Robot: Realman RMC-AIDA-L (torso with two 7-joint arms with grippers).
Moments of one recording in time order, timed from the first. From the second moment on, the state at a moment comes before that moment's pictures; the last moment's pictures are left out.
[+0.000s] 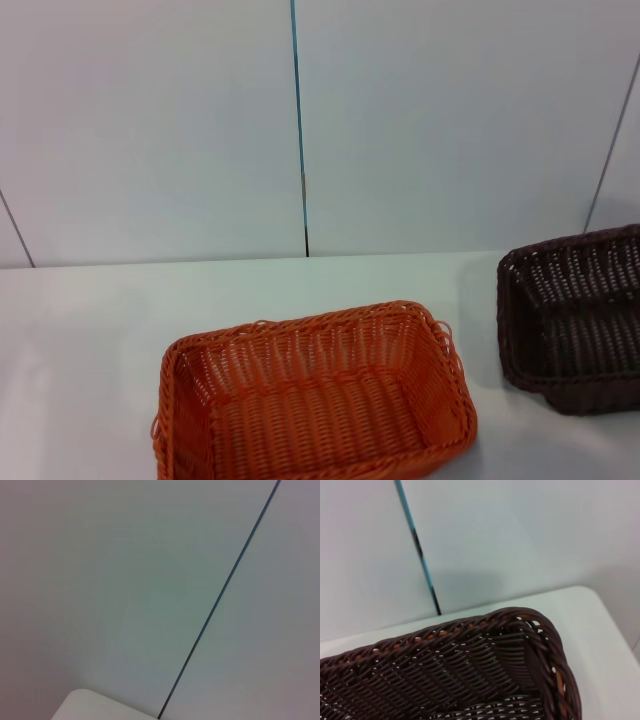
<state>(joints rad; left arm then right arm) -0.35 -2.10 0.36 1.04 2.01 0.94 -2.04 0.63 1.96 2.44 1.19 0.29 -1.18 -0.32</state>
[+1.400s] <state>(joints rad) -0.35 -2.10 0.36 1.00 2.00 0.91 -2.02 0.72 1.89 2.59 1.41 0.50 -1.56 -0.33</state>
